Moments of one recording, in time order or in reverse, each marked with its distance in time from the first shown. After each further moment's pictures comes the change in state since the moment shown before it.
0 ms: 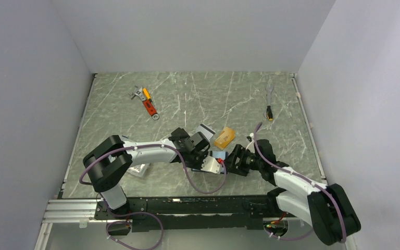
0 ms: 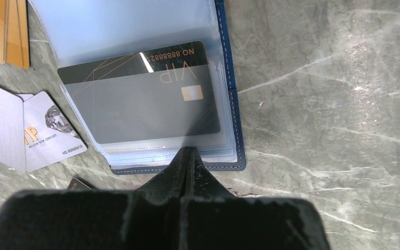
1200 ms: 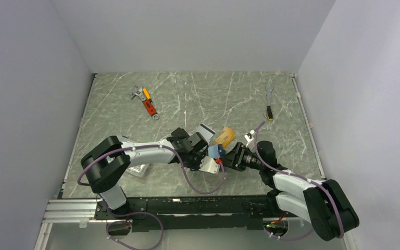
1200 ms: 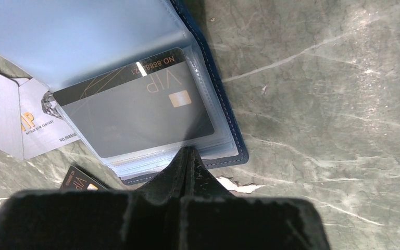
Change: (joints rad) left arm 0.008 -0.019 -0.026 0.000 -0.029 0.007; right arm -0.003 0.086 -0.091 0.443 -0.113 0.084
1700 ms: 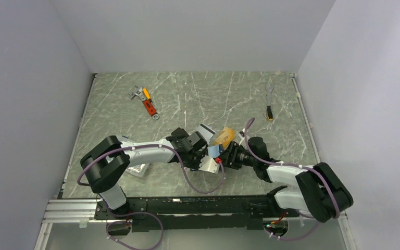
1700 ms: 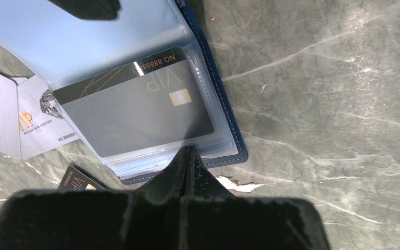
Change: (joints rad) left arm 0.008 -0.003 -0.001 -0.001 0.016 0.000; right arm 0.070 0.137 0.093 -0.038 0.089 -0.068
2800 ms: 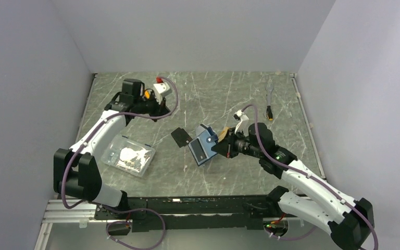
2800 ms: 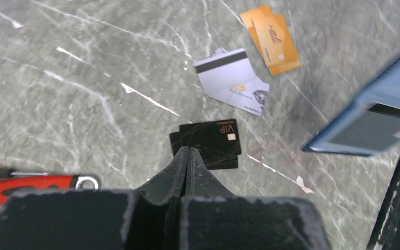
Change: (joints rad) left arm 0.717 -0.221 0.192 0.010 0.574 -0.429; right arm 0.249 -0.359 0.410 -0.621 0.242 -0.279
